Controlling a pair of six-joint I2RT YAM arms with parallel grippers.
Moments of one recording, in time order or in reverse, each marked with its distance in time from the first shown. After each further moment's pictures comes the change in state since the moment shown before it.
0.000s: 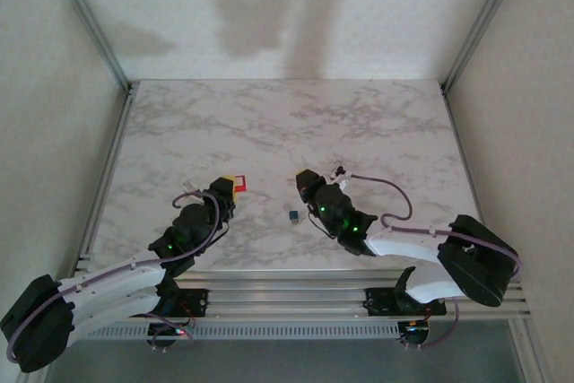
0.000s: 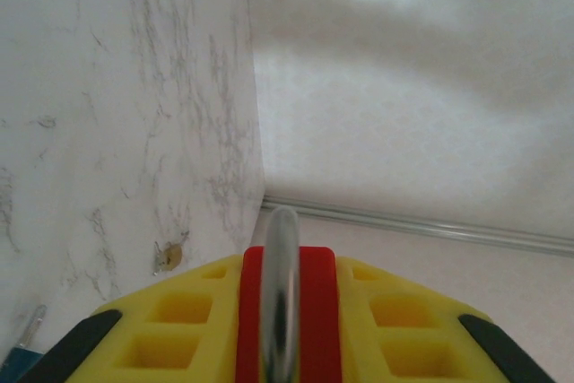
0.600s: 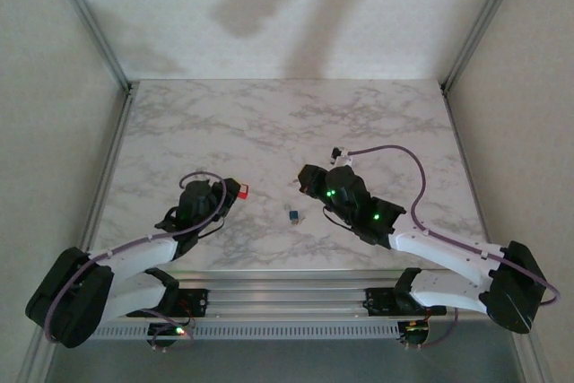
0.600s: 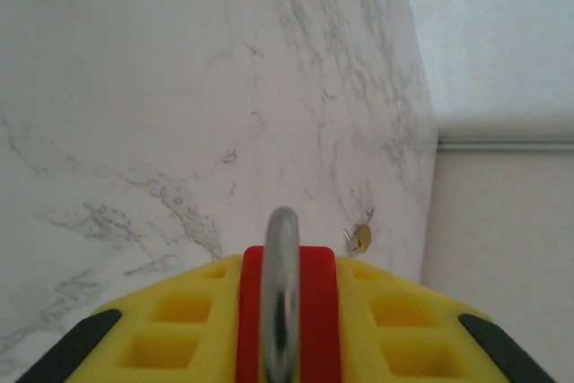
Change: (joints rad) left arm 0.280 0.277 0.101 -0.124 0.436 0.407; right arm -0.028 -0.219 0.218 -0.578 -0.177 -0.489
